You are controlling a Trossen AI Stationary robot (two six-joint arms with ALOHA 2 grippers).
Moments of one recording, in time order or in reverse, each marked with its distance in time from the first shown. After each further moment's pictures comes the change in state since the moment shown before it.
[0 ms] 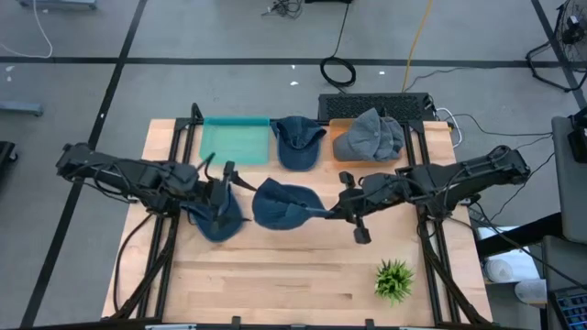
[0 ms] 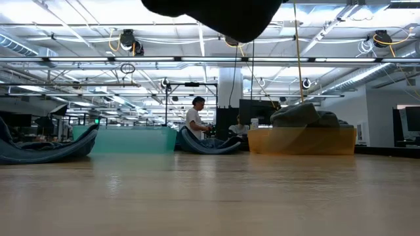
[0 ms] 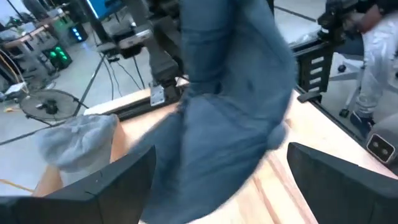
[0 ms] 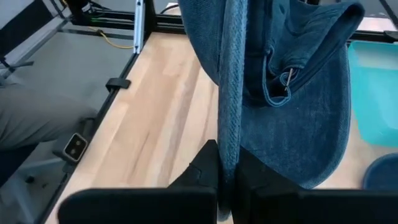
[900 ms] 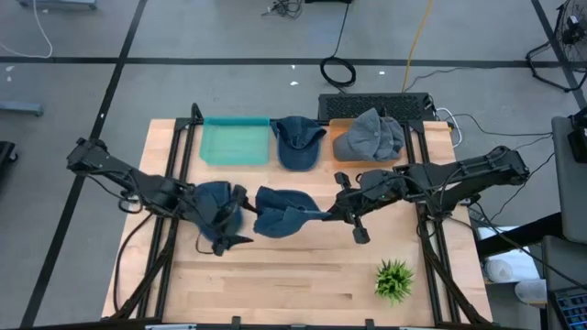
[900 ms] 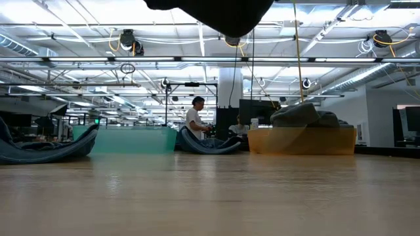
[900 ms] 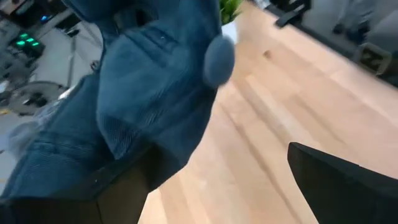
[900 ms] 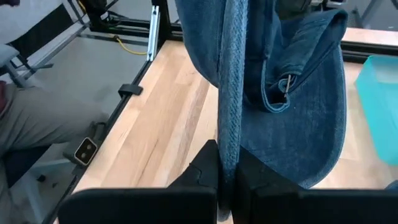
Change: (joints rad) left arm -0.170 0.175 0.036 -0.121 -0.147 0.105; right arm -0.023 0.017 0.000 0.054 -0.082 -0.038
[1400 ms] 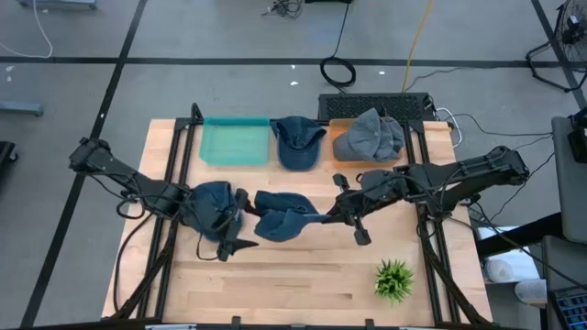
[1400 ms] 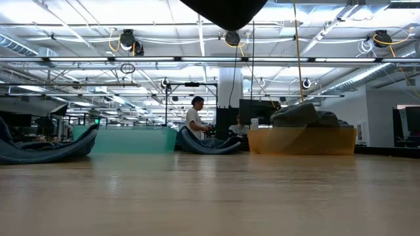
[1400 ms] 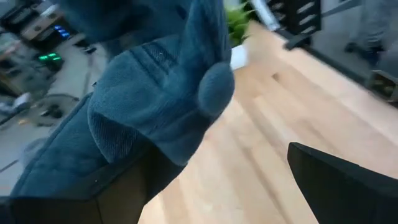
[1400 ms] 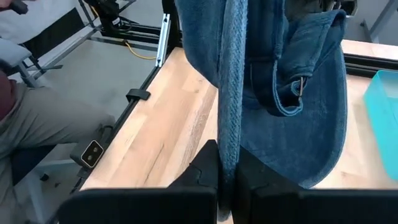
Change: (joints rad) left arm -0.037 0.034 0.000 0.117 -0.069 -0.001; right arm 0.000 0.000 0.000 0.031 -0.034 -0.029
